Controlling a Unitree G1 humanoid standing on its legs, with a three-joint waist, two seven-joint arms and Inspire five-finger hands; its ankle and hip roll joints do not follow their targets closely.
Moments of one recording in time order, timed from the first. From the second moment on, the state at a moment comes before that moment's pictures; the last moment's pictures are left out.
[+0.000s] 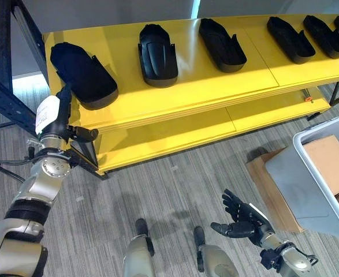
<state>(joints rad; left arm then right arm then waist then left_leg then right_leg) -0.54 0.89 -0.23 0.60 0.09 -0.11 0.31 0.27 -0.54 0.25 0.13 0.55 -0.10 0.24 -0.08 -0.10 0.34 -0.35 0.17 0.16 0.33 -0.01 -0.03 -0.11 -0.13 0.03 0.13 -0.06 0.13</state>
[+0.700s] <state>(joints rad) -0.49 0.77 -0.08 0.35 -0.13 -0.14 0.33 0.26 -0.52 0.24 0.13 0.55 -0.10 0.24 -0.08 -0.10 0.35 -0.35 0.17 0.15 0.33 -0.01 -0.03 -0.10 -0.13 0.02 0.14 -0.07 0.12</state>
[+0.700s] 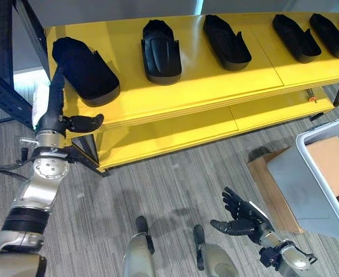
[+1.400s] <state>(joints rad) -0.85 0.59 -0.35 0.48 -0.42 -0.18 0.39 0.15 -0.51 0.30 0.14 0.55 -0.08 0.16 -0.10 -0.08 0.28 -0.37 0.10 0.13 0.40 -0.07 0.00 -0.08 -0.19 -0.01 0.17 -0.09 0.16</state>
